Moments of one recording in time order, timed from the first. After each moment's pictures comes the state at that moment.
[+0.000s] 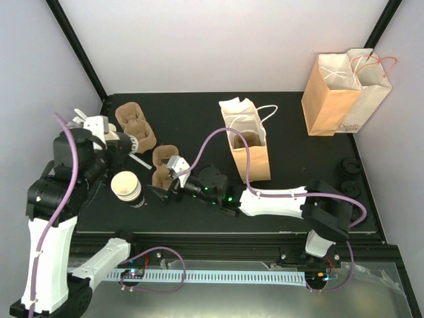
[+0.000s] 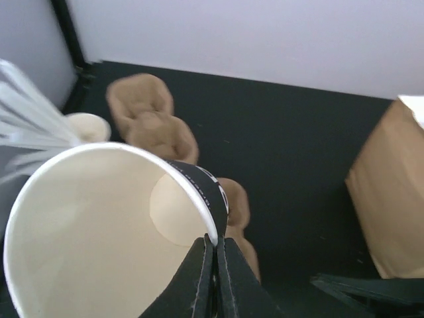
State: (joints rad) left arm -0.22 0.87 1.56 -1.22 -0.18 -0.29; right arm 1.21 1.72 1.04 0.73 -0.03 0.03
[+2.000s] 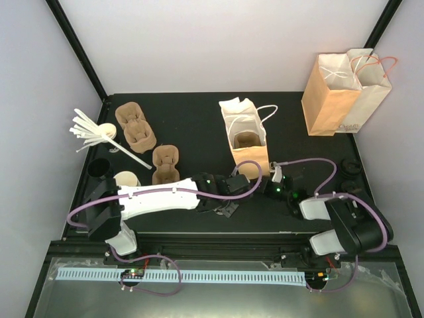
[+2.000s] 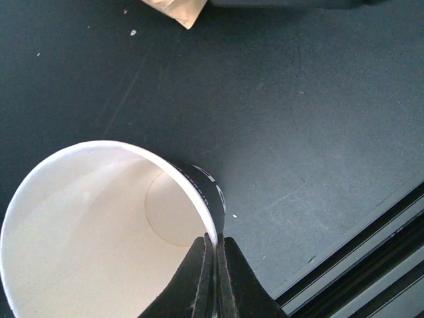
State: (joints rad) left arm -1.21 1.61 1.24 -0.83 -0.24 -0.49; right arm 0.36 1.37 0.21 0.61 -0.55 0.84
